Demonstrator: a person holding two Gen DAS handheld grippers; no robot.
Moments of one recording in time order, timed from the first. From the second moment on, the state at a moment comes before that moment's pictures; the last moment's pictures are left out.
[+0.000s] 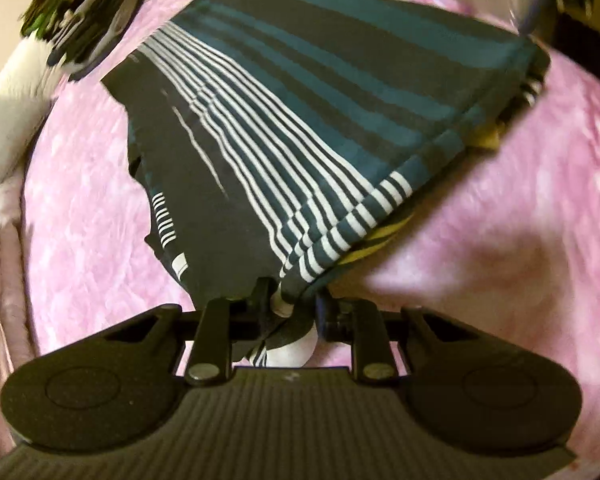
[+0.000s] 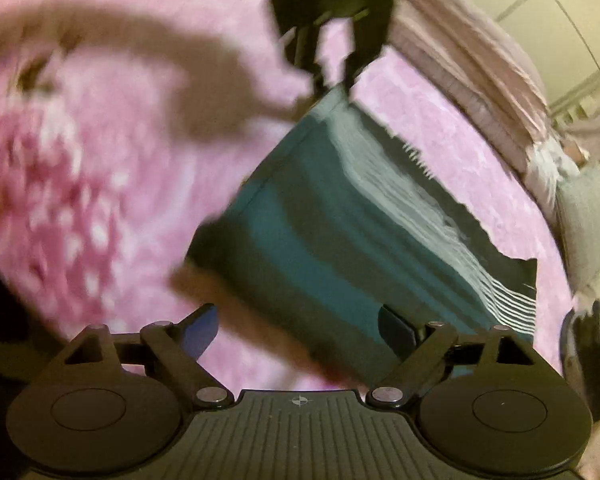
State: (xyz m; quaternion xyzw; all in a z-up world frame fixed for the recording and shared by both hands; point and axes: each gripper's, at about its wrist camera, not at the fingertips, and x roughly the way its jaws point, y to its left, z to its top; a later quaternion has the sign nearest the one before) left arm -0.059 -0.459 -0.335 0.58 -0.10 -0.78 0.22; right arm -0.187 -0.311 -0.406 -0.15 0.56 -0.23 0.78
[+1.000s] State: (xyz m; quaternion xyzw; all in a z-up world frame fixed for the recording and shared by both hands) left arm -0.201 -0.622 -0.164 0.61 -0.12 -0.76 0.20; right arm -0.324 -0.534 -0.220 0.24 0.34 -0.36 0.84
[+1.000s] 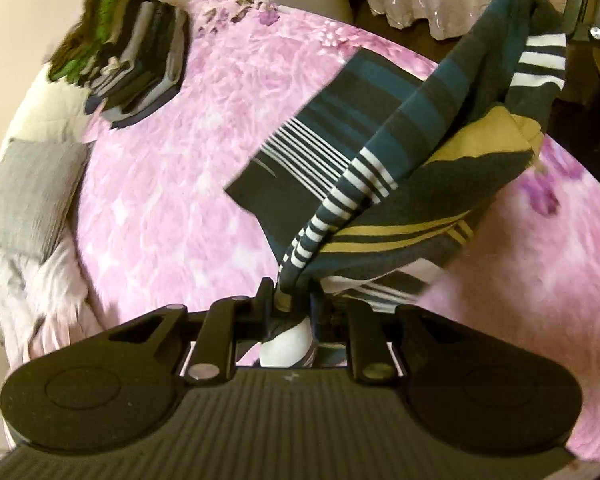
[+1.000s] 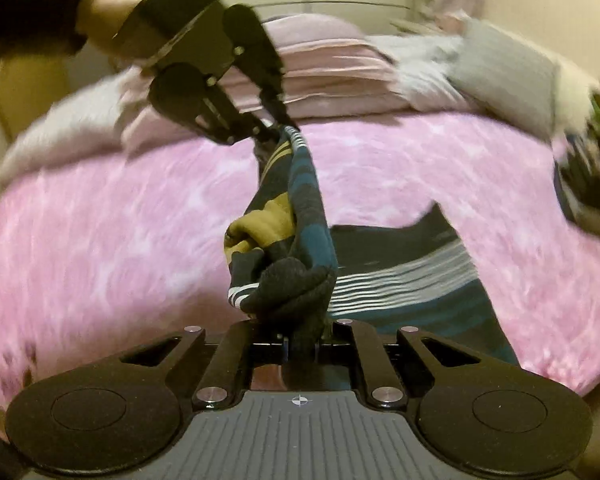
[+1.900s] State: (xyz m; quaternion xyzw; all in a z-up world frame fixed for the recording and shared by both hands) left arm -0.297 -0.801 -0.273 0.59 0.10 -0.77 0.21; right arm -0.539 -0.662 -0.339 0.61 0.10 -0.52 0.59
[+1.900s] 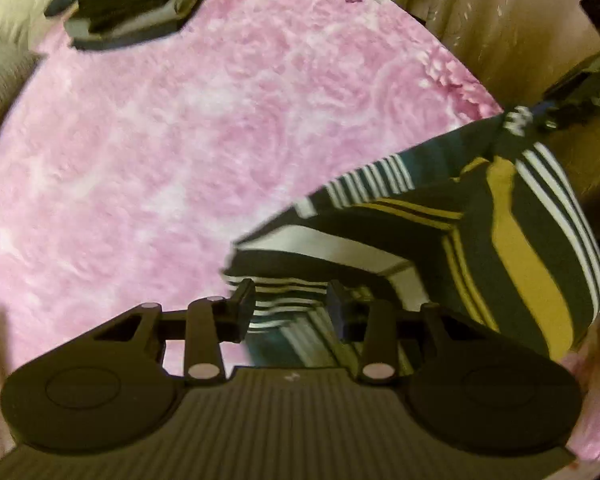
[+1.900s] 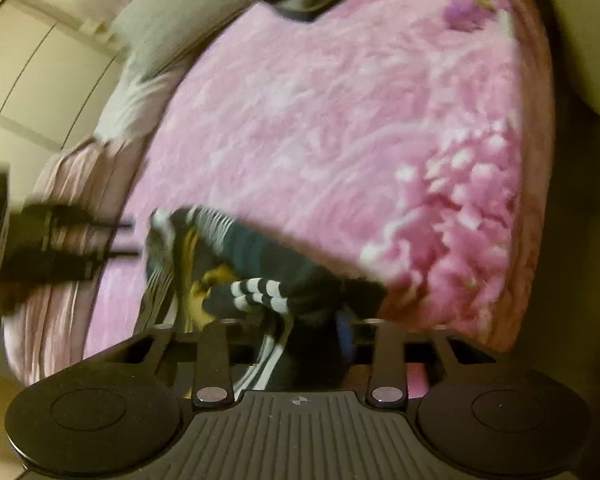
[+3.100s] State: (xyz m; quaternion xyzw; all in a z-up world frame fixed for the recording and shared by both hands) left arm -0.215 -0.731 -0.288 0.56 0.22 -0.71 0.36; right arm -0.475 -0.566 -0.327 0.58 0.12 -0.51 0.62
